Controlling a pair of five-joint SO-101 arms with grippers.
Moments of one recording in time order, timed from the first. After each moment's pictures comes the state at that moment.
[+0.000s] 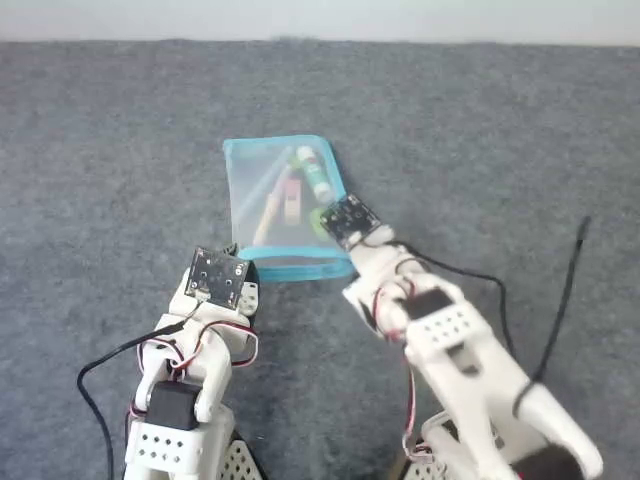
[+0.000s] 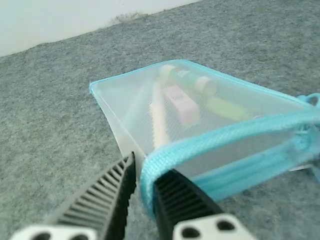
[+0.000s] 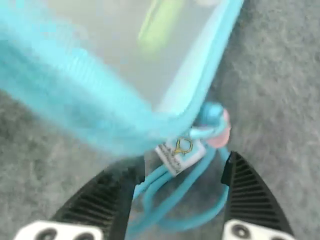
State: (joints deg) left arm 4.2 -102.7 97.0 48.3 -4.7; right arm -27.8 -28.8 63.6 30.2 15.9
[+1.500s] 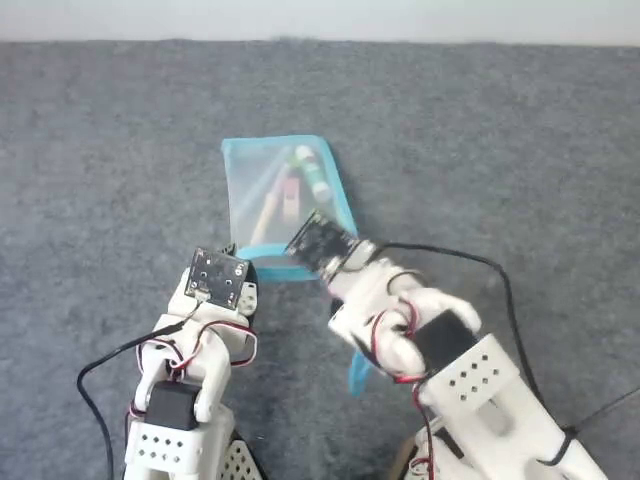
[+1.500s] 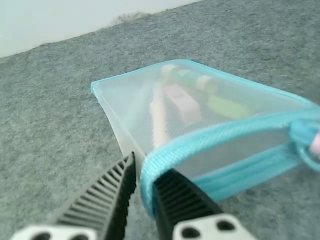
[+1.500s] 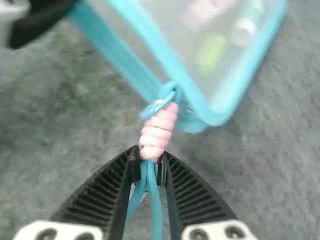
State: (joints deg) left arm 4.0 -102.7 97.0 48.5 -5.4; right arm -41.3 -52.4 53.5 63.1 18.3
